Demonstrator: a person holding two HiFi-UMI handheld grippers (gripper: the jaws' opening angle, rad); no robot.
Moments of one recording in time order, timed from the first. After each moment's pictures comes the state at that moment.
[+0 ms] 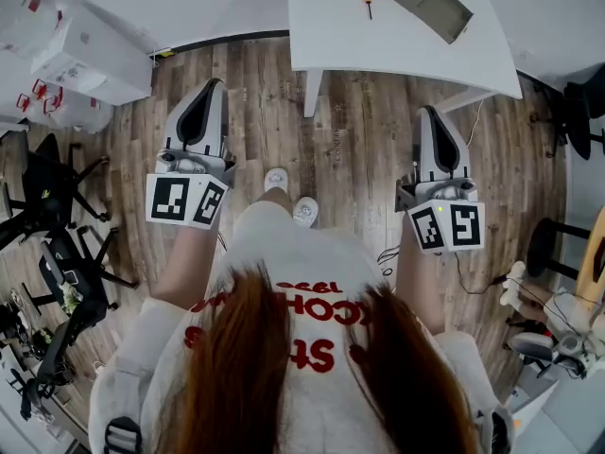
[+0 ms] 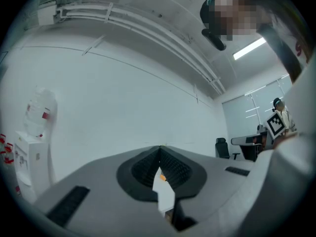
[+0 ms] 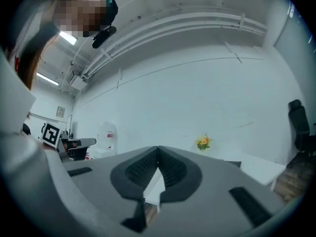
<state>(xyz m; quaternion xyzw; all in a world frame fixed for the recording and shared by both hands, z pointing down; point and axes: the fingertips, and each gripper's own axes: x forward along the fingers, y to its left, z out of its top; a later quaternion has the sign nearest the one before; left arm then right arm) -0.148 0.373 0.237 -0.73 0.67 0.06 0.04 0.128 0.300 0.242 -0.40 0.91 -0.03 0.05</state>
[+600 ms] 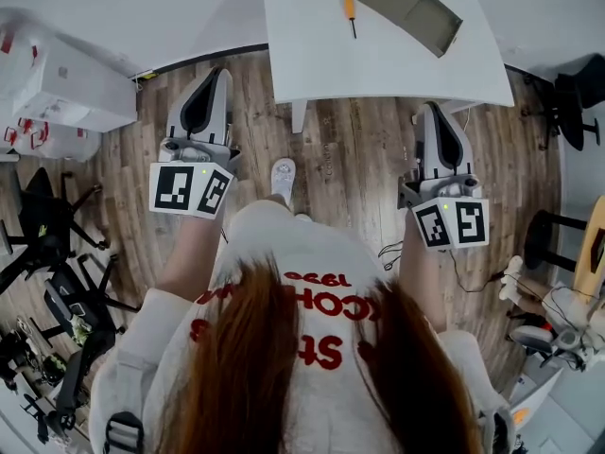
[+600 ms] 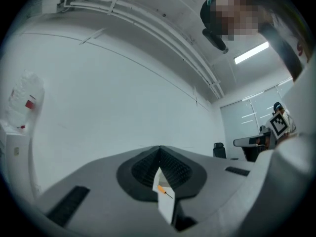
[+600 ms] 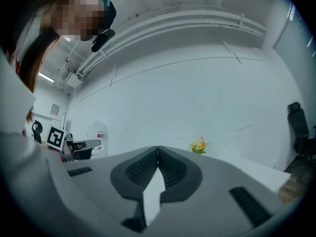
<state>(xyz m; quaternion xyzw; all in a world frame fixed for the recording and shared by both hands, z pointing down) -0.158 0.252 0.235 -0.75 0.65 0.08 0.04 0.120 0.209 0.236 -0.42 0.91 -0.02 0.05</state>
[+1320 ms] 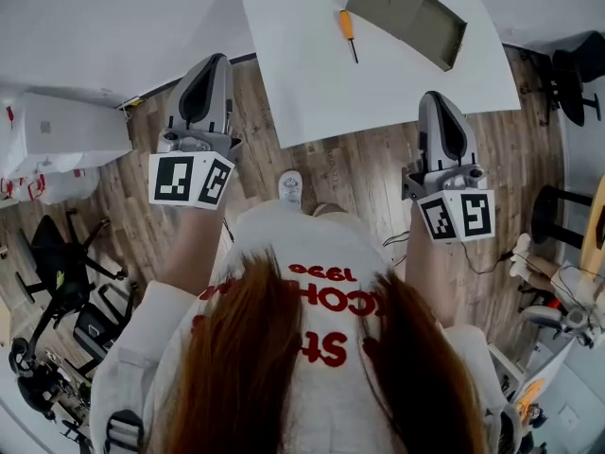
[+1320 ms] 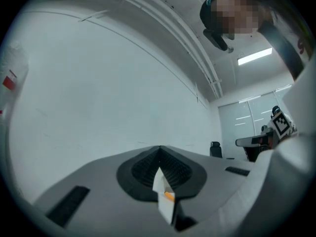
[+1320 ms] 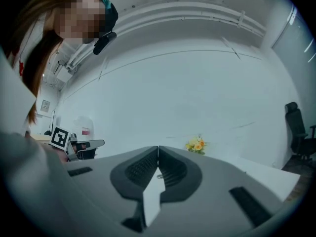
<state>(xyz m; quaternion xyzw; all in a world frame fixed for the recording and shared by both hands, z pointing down) -0.208 0.103 0.241 -0.79 0.61 0.08 0.01 0.070 0.096 0.237 -0.45 0.89 -0.03 0.04</state>
